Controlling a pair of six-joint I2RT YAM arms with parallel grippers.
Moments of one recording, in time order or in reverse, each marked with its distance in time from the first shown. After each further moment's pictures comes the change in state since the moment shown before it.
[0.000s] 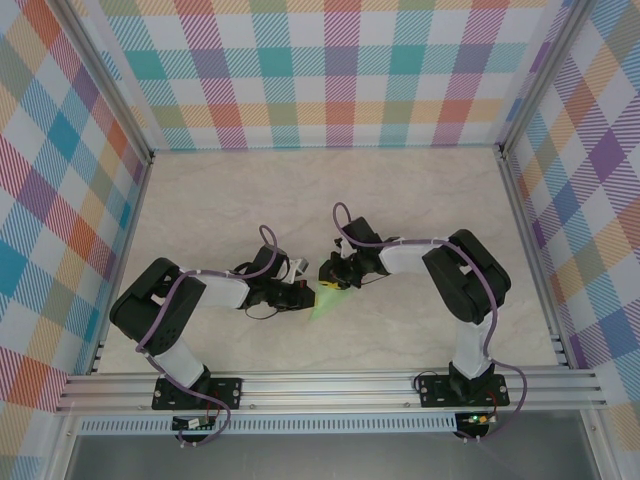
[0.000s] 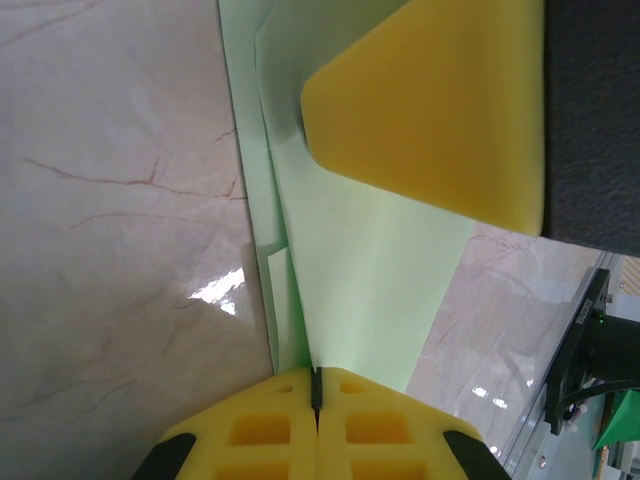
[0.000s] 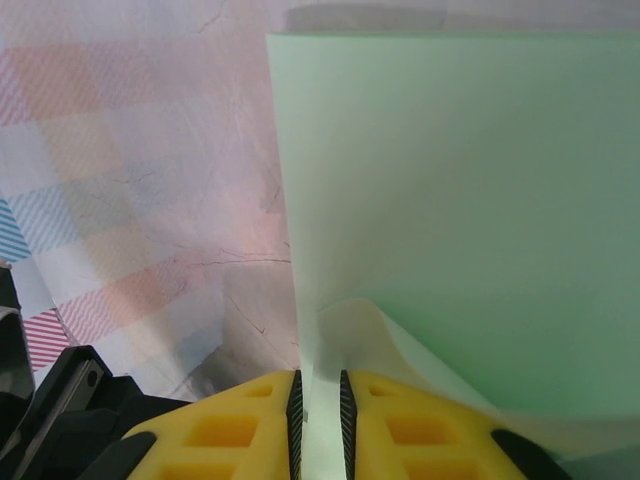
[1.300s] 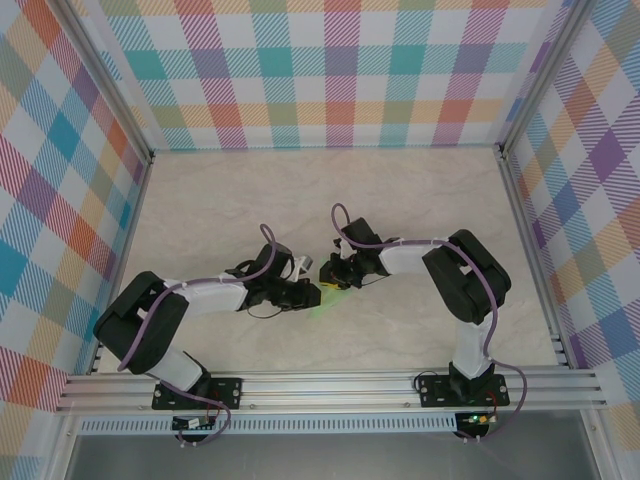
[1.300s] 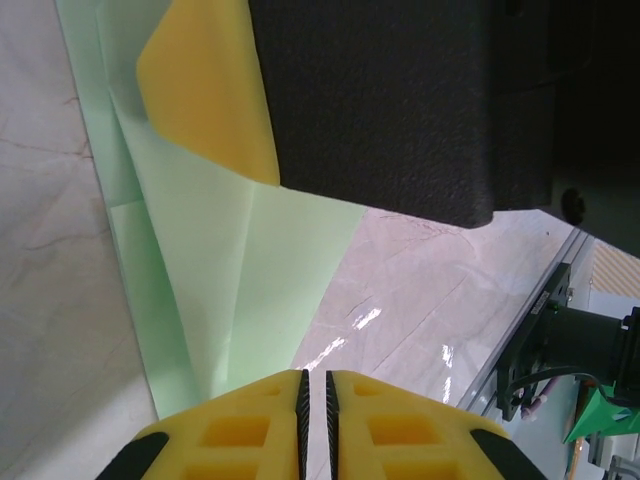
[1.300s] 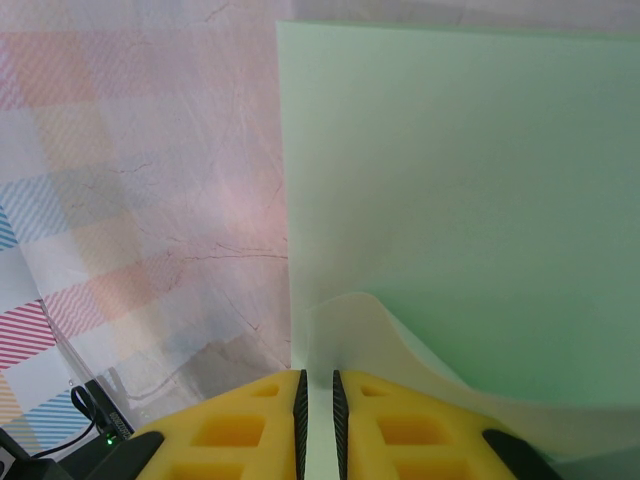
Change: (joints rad) left arm -0.074 -0.121 0.041 -0.116 -0.033 -0.079; right arm 0.002 0.001 -0.009 0.004 0.010 -0.045
